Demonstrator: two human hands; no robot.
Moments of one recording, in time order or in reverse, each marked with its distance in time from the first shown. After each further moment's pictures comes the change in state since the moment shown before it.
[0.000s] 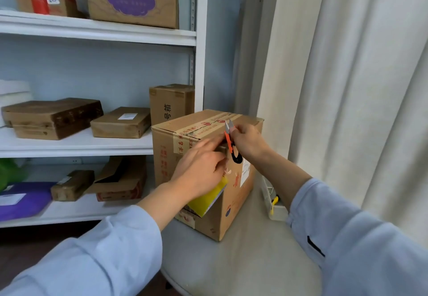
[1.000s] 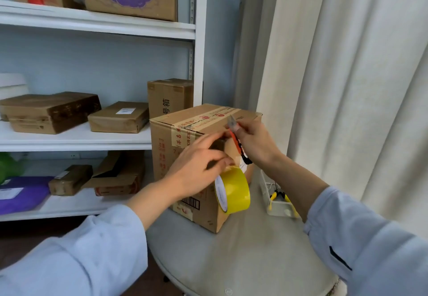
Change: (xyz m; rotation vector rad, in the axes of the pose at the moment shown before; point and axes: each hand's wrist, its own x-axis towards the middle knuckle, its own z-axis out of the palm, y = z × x) left_hand -0.009 -0.003 -0.005 -0.180 -0.027 0.032; right_hand -0.013 0.014 -0.007 0.083 0.038 -0.184
